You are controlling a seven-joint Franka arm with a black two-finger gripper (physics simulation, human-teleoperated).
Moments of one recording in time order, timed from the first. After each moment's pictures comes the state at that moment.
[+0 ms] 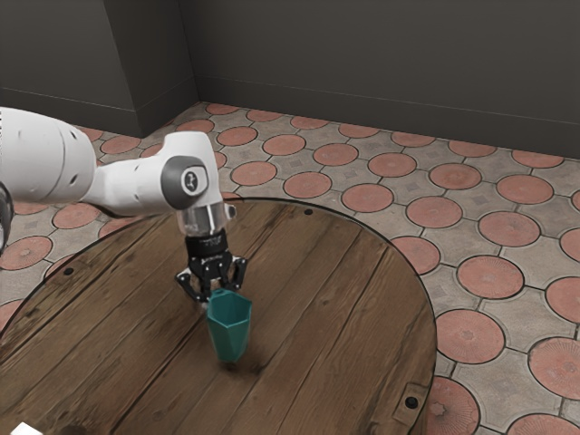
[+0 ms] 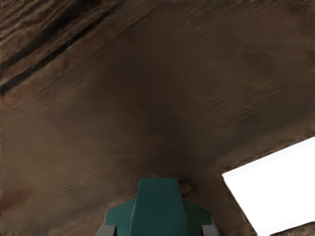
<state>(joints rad) -0.15 0.33 0.15 -1.92 -0.33 1.87 -0.88</state>
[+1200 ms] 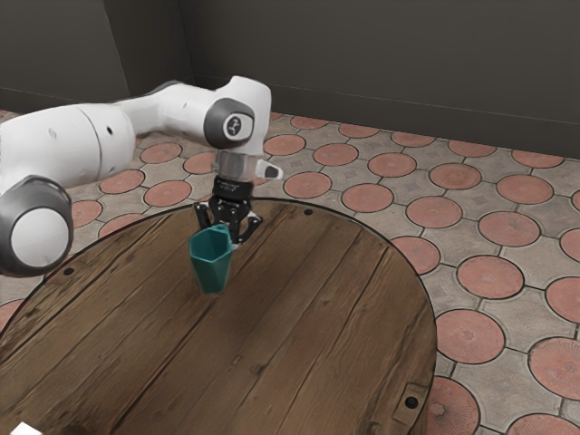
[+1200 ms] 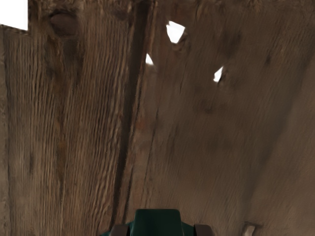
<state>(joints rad) 0.15 0.73 -0.31 -1.15 0.23 1.37 -0.38</state>
